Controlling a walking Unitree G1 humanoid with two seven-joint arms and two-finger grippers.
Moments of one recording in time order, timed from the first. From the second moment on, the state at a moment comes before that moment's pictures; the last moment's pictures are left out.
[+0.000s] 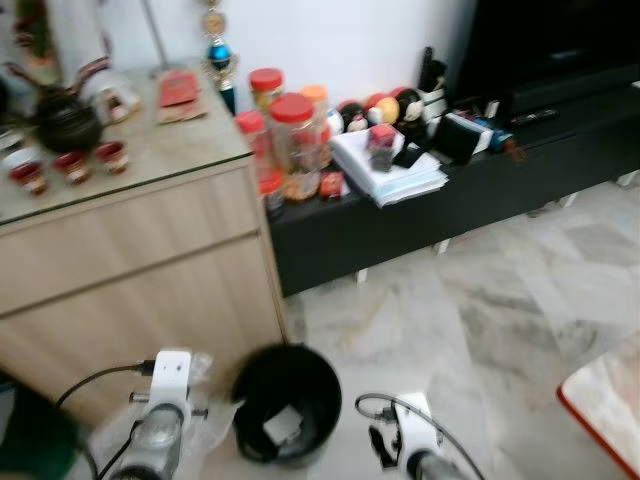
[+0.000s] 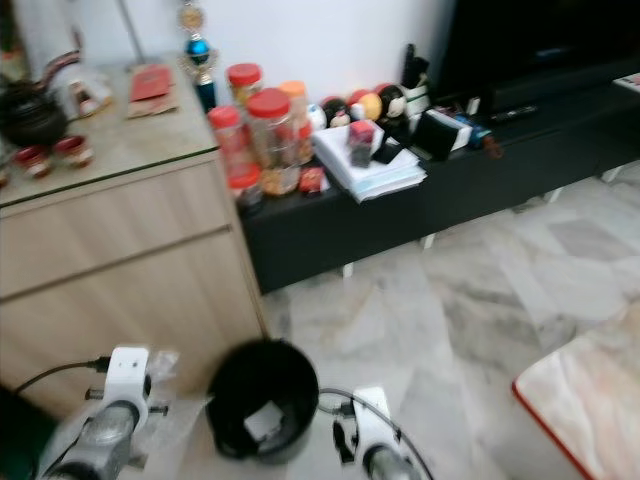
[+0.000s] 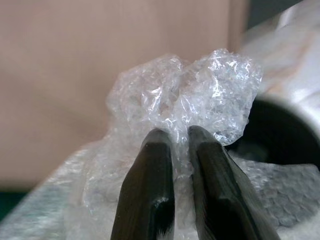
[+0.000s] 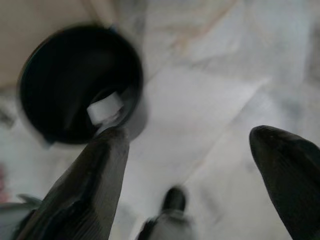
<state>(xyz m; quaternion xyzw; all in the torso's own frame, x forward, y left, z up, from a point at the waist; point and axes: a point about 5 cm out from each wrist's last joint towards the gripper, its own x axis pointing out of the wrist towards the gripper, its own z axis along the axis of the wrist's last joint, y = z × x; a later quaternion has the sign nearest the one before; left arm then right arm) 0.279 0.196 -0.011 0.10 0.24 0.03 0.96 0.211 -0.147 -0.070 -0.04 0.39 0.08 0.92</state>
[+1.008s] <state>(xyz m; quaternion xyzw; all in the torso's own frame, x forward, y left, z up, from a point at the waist) 0.330 0.136 0.039 -0.04 0.15 -0.11 0.98 0.285 -0.084 0.000 0.00 0.21 0.29 0.94</state>
